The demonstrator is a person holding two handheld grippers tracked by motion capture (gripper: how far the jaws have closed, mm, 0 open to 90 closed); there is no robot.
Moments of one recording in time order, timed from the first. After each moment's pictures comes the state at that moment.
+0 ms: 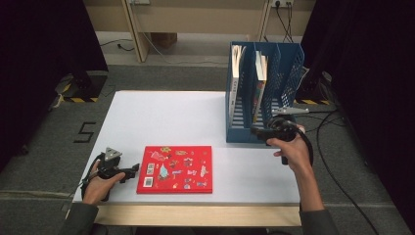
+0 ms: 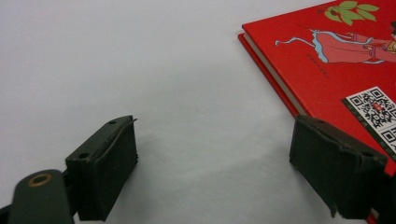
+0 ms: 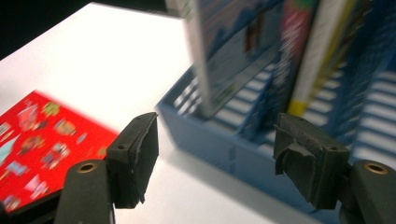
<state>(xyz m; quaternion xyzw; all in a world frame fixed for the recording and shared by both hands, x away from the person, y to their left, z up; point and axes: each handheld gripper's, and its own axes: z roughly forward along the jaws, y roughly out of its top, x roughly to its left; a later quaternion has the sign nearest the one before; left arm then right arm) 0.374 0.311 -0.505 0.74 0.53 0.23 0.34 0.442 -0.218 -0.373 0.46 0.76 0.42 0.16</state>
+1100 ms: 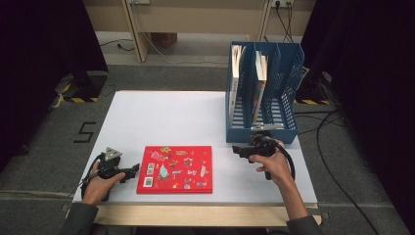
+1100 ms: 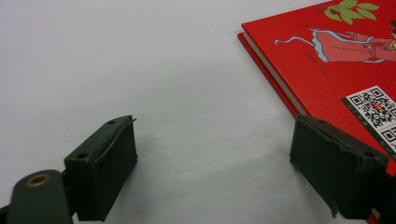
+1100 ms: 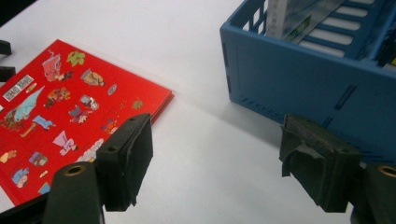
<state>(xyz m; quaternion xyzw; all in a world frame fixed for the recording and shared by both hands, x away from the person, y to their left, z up) 0.374 0.311 -0.505 0.74 0.53 0.23 0.34 0.430 -0.176 -0.424 0.45 0.79 0.39 0.10</state>
